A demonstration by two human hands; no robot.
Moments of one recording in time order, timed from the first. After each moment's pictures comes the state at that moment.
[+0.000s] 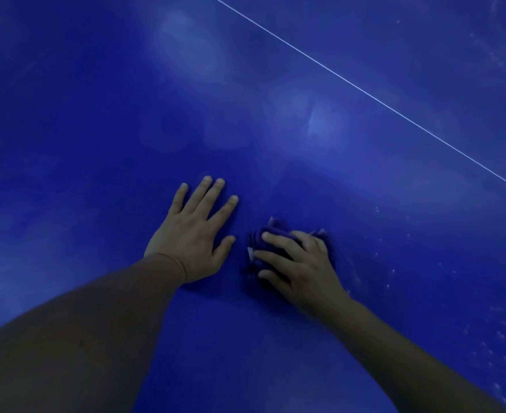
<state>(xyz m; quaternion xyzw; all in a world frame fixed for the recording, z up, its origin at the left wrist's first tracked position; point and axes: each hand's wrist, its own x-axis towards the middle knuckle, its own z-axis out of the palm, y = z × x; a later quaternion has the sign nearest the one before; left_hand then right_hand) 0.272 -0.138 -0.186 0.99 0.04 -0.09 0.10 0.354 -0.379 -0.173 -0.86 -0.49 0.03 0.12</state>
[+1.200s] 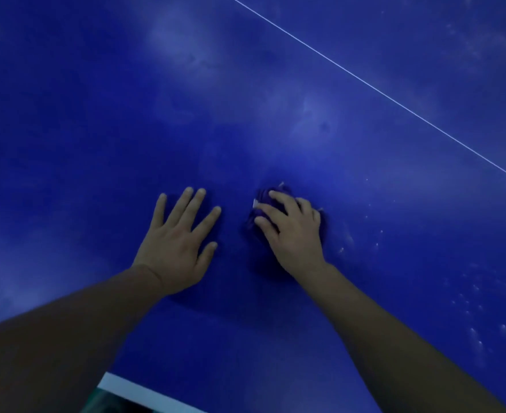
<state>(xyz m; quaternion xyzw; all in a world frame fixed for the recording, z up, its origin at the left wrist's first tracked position) 0.181 -0.150 -0.174 0.99 0.05 -0.10 0.11 0.319 -0.352 -0.161 -0.95 -0.30 0.08 0.10</state>
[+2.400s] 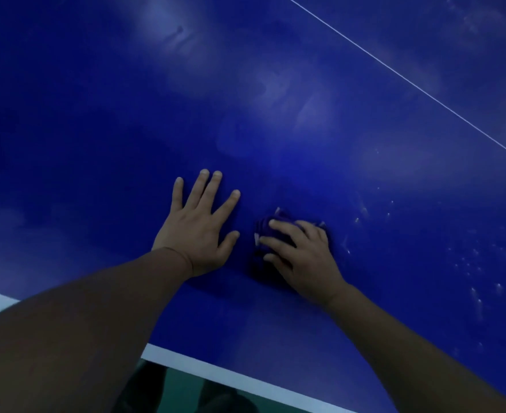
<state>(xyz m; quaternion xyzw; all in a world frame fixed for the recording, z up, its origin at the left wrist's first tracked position) 0.161 -0.147 -0.188 0.99 0.02 -0.10 0.11 0.229 -0.387 -0.162 -0.89 -0.44 0.04 0.08</state>
